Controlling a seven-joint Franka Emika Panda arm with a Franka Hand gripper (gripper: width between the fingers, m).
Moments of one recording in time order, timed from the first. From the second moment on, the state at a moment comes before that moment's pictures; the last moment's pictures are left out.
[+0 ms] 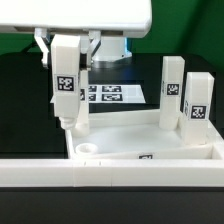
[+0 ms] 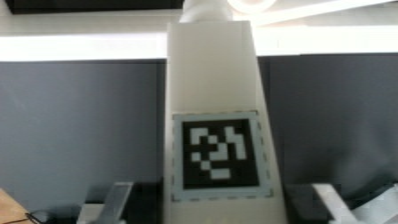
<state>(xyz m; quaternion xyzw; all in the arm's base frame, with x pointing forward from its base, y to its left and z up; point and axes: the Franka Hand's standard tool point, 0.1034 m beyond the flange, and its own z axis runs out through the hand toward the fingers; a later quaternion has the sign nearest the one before) 0.634 -0.073 0.152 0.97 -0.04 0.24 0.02</state>
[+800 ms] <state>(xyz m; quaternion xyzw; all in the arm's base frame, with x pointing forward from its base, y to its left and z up) 0.640 -0.057 0.142 0.97 -0.04 0.24 0.01</state>
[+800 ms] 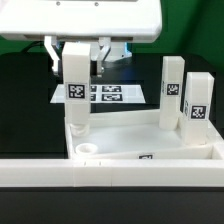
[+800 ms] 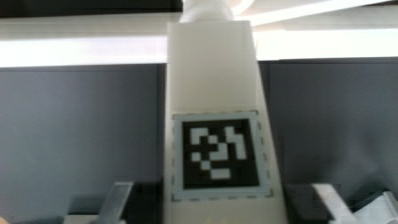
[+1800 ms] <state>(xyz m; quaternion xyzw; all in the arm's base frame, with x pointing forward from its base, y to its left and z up) 0.639 -0.065 0.141 0.96 -0.04 0.27 0.03</state>
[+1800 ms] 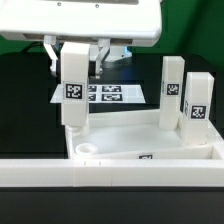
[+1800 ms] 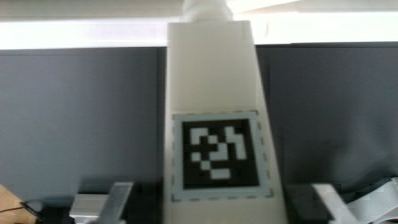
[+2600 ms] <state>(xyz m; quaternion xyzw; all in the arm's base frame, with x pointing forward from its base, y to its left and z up) 0.650 -0.052 0.134 0.96 0.05 0.26 0.05</state>
